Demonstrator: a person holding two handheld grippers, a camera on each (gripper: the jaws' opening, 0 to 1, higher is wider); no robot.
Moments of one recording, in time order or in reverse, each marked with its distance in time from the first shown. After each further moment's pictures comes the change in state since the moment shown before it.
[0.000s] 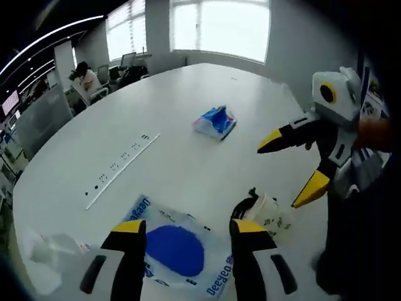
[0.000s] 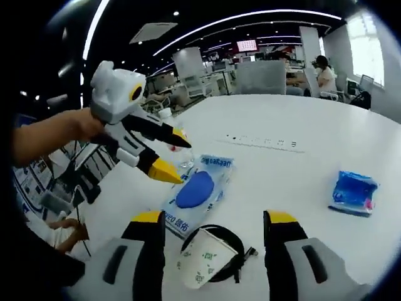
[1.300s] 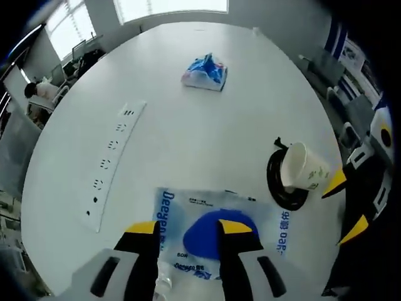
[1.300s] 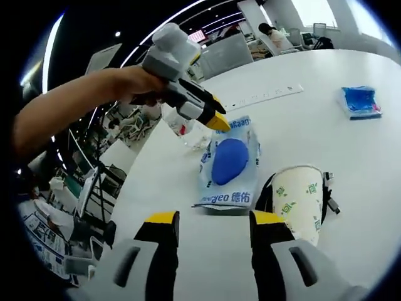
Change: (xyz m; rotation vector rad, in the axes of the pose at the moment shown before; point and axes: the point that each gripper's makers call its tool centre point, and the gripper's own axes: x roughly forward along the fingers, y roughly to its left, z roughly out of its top) left arm 0.053 0.050 -0.015 0.307 0.279 -0.096; right arm 0.040 0.093 -0.055 0.382 0.019 -0.103
